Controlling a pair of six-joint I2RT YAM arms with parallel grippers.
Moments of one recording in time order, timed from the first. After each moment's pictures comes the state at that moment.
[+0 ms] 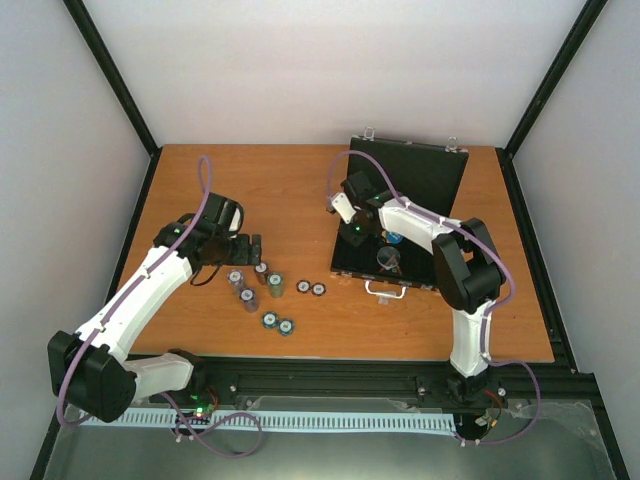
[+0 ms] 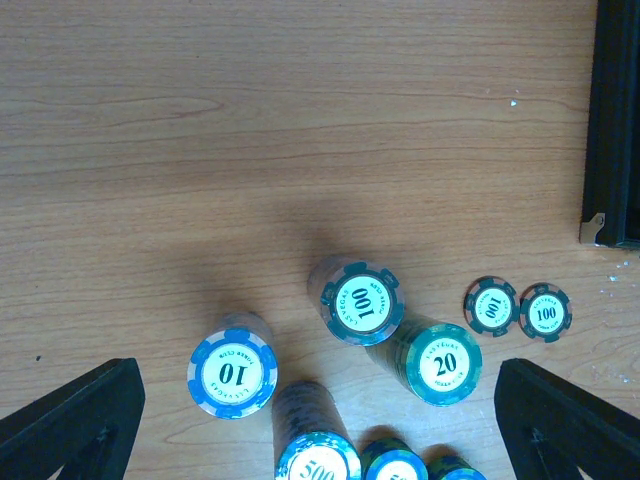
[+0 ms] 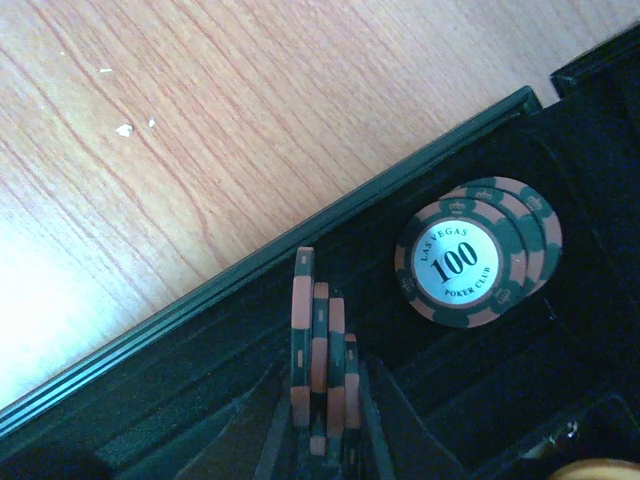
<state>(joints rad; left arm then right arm) -0.38 1.19 1.05 -0.91 -0.04 -0.36 0.55 1.97 1.45 -0.61 -0.02 -0.31</state>
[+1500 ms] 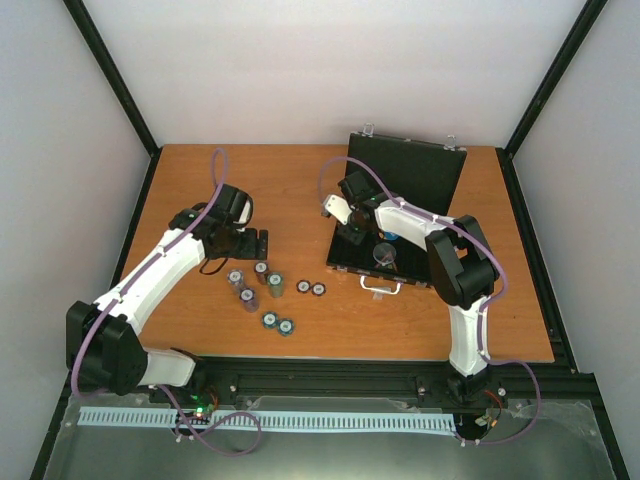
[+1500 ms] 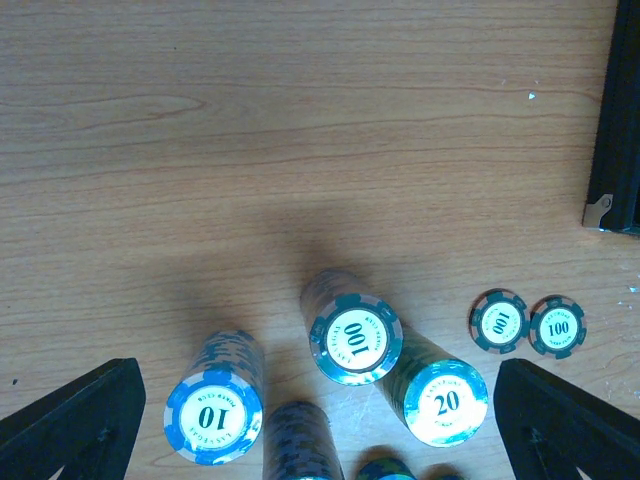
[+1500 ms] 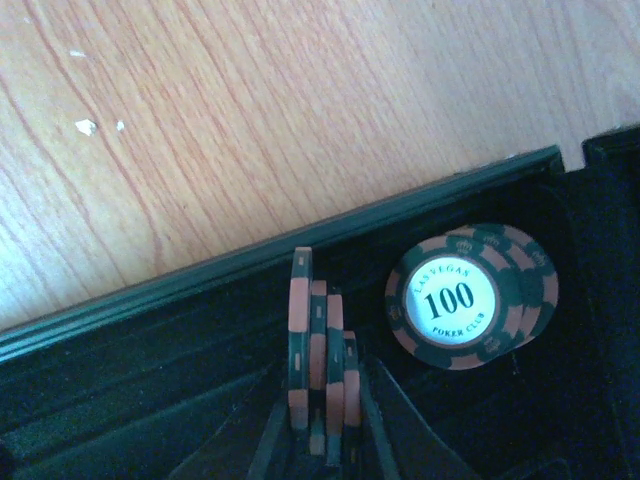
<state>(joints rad) -0.38 1.34 1.11 -0.91 -0.03 -0.35 0.54 2.03 1.47 -0.53 0.02 -0.56</state>
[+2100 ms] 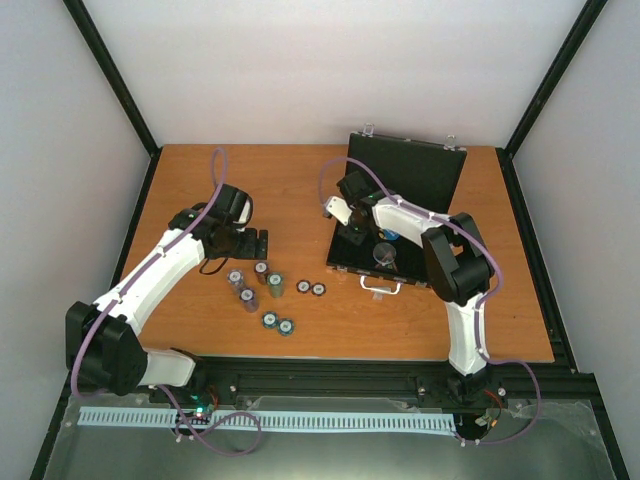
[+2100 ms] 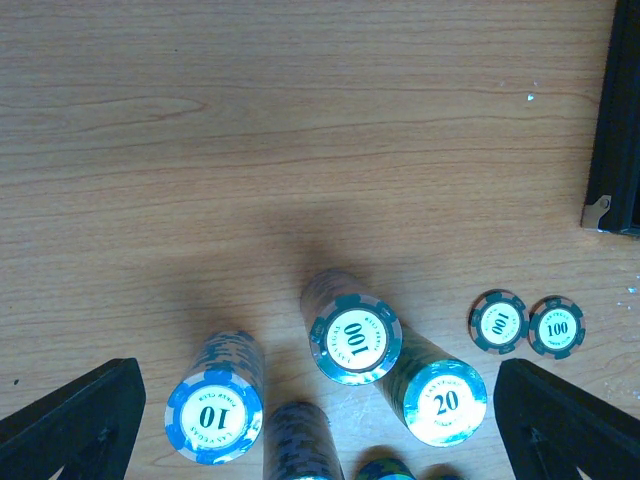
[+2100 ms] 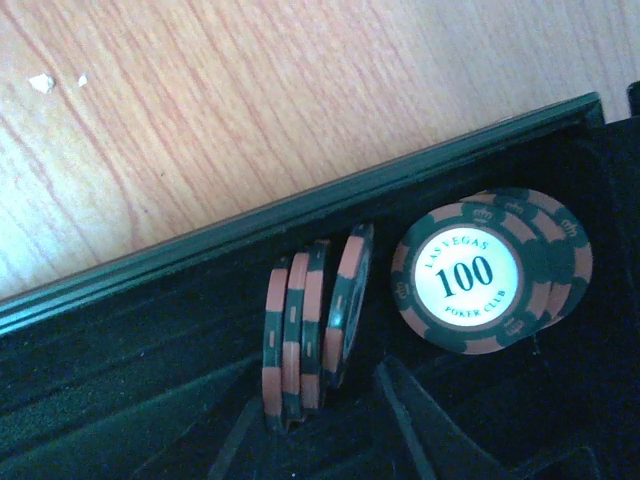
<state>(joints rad) -0.38 1.34 1.12 -0.91 -0.03 -0.35 0.54 2.07 1.50 -0.59 0.04 -0.54</state>
